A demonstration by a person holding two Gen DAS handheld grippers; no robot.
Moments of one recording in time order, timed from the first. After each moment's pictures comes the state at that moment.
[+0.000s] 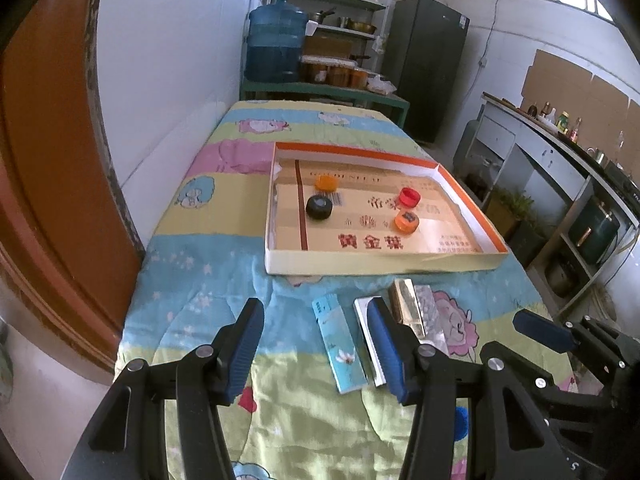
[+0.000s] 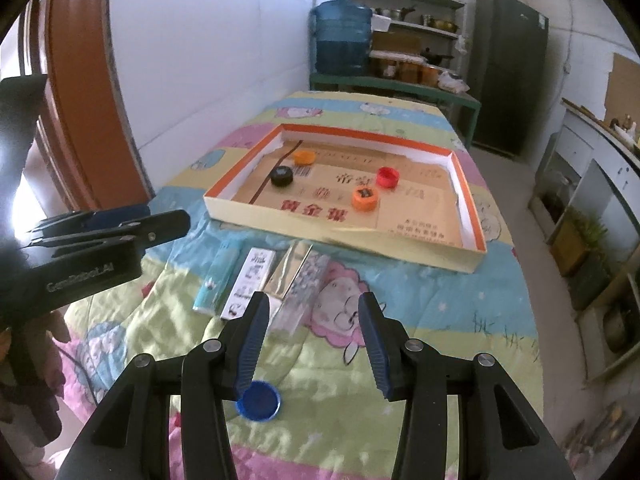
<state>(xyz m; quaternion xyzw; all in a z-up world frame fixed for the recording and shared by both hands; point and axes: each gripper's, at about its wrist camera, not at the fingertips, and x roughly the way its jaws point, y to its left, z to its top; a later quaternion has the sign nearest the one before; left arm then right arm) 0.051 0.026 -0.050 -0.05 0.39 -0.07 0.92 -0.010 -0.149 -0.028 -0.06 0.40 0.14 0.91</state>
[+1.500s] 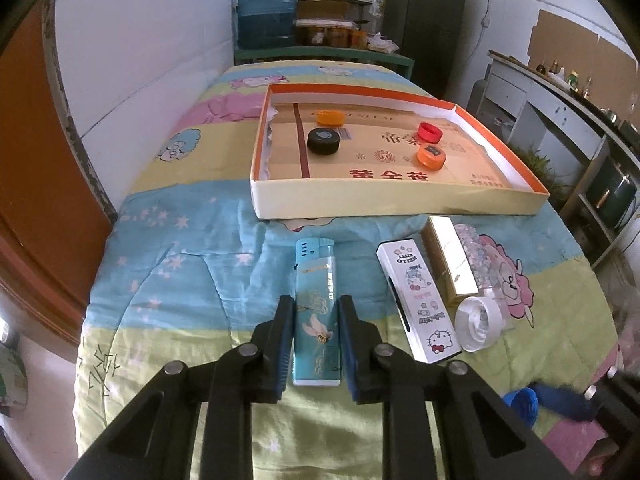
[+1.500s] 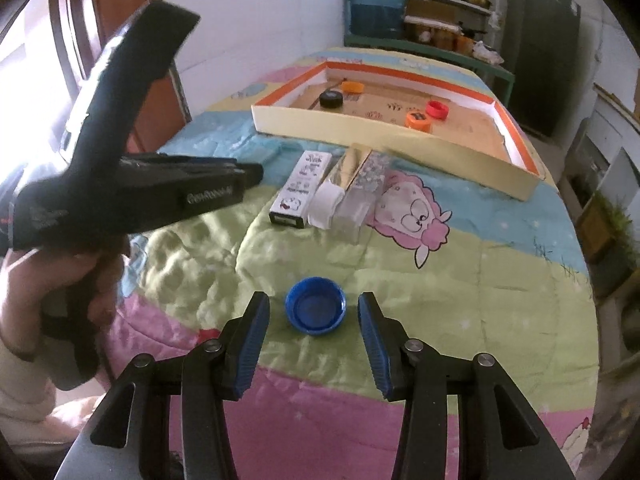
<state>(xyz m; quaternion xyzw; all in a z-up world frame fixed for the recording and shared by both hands) 0.070 0.010 -0.109 0.00 0.43 -0.06 0.90 -0.046 -0.130 -0.082 -0.07 0.45 0.18 0.87</state>
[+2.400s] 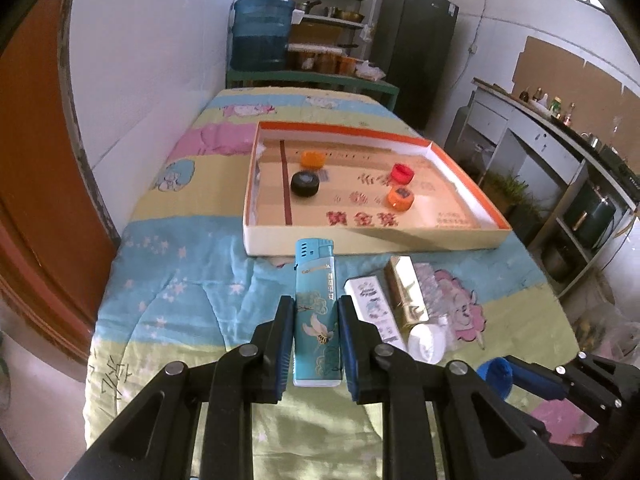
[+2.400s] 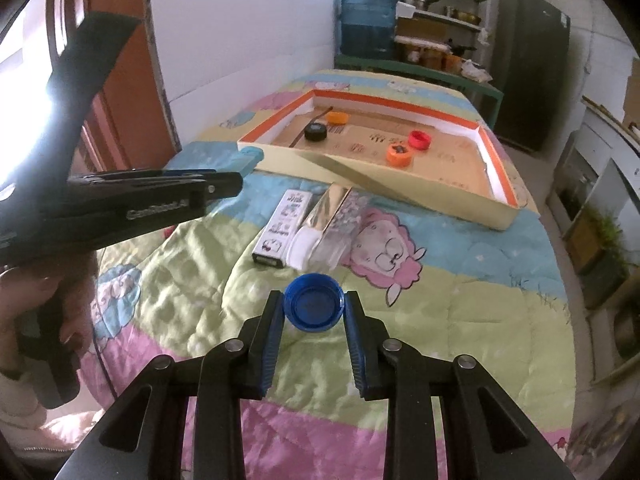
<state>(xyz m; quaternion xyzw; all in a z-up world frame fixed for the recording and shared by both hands) 0.054 0.017 -0.068 -0.03 0.39 -0.09 0.91 -0.038 -0.139 -0.060 -0.07 0.41 0.17 0.89</state>
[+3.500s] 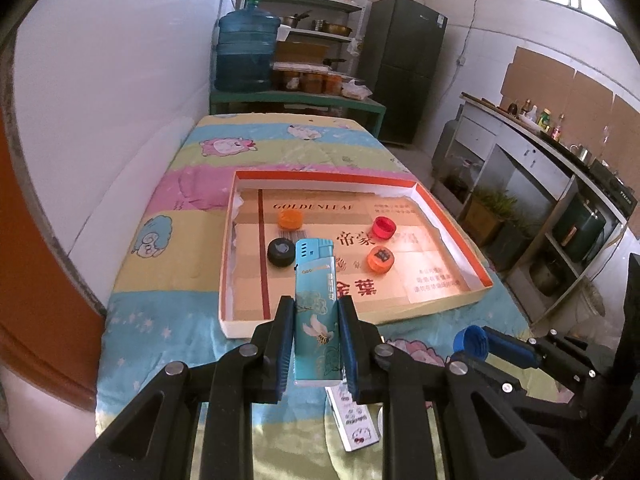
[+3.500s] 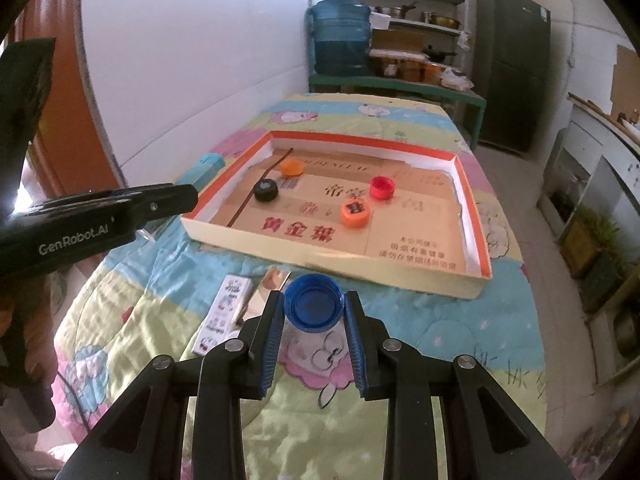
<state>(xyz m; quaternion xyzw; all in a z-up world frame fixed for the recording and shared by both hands) 0.106 0.001 -0.031 -0.04 0.38 -0.12 0.92 0.035 -0.168 -0.032 -0.04 0.39 0.15 0.91</state>
